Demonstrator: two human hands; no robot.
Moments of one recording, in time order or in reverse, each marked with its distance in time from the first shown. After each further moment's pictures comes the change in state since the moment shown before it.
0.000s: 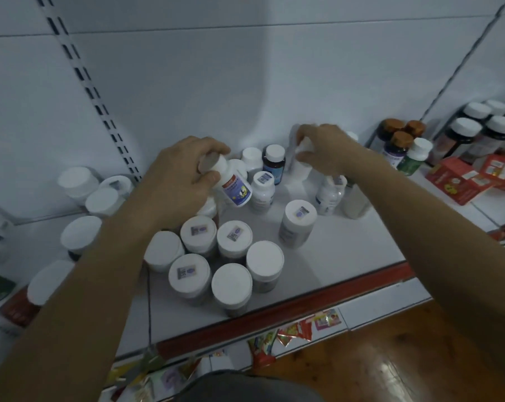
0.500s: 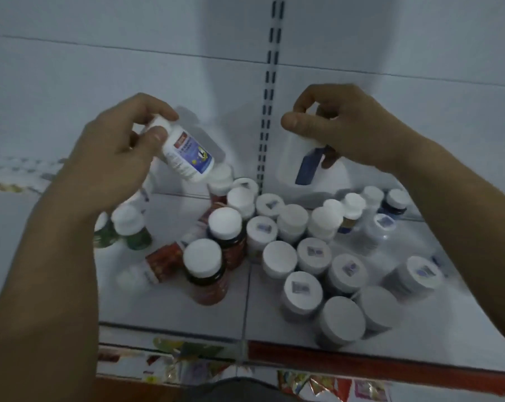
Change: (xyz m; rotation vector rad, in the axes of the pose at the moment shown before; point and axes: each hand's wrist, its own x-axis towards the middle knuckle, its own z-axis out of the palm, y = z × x) left_hand -0.118 -0.095 -0.175 -0.005 0.461 -0.255; right_hand 0.002 -0.245 -0.071 0.587 -0.075 -0.454
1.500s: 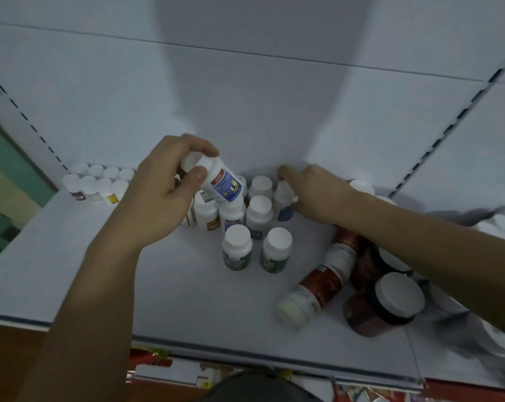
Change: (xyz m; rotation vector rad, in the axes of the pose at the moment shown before) left_hand -0.005 -0.187 -0.126 -0.122 -0.088 0.014; right_hand 0.131 -0.040 0.261 -0.725 -0.256 -0.153
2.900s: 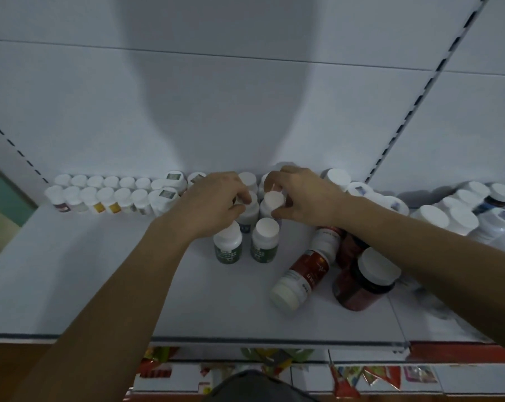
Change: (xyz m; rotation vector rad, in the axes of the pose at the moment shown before) left_hand 0.024 -0.004 0.068 0.445 -0.452 0.159; right_hand -0.036 -0.012 -0.002 0.243 0.104 -0.045
